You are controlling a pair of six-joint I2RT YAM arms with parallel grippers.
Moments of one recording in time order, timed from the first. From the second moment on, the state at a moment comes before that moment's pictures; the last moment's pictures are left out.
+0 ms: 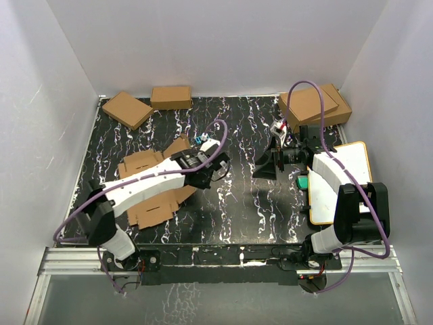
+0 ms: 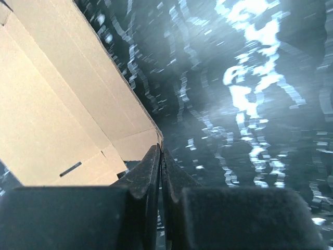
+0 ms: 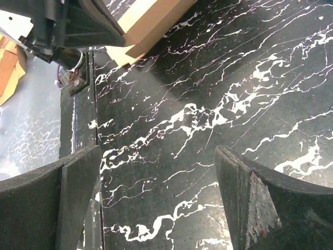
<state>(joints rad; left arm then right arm) -0.96 1.61 1.30 -0.97 -0.48 -0.55 0.03 1.46 0.91 -0.36 -1.29 -0.38</state>
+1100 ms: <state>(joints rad) -0.96 1.75 1.61 -0.54 -0.42 -1.01 0.25 1.41 0.72 0.24 -0.77 0.07</state>
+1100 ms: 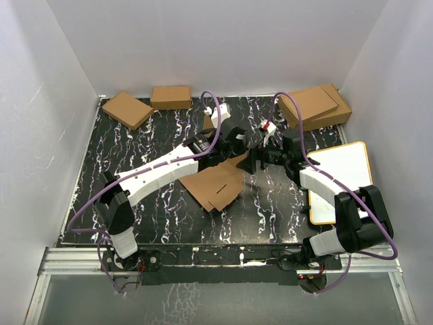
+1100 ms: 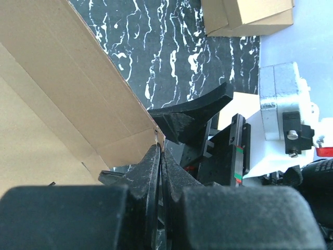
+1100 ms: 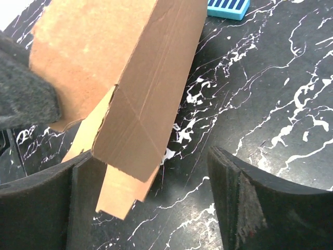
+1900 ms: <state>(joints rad) -0.96 1.60 1.44 -0.34 -0.43 -0.99 0.19 1.41 0.73 0.26 -0.85 0.09</state>
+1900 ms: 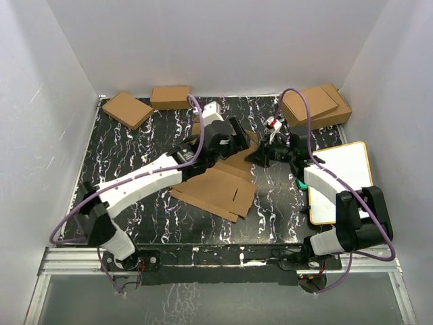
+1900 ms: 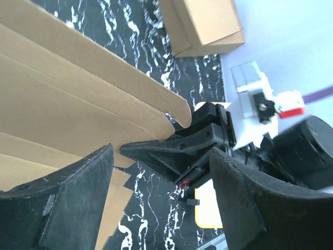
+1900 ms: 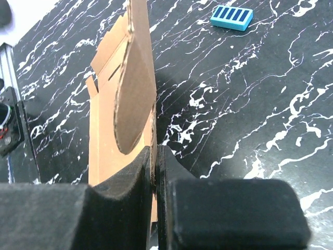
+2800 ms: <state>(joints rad) -0.13 1.07 0.58 0.37 0.80 -0.55 0.09 1.53 0.95 -0.36 -1.26 -0.50</state>
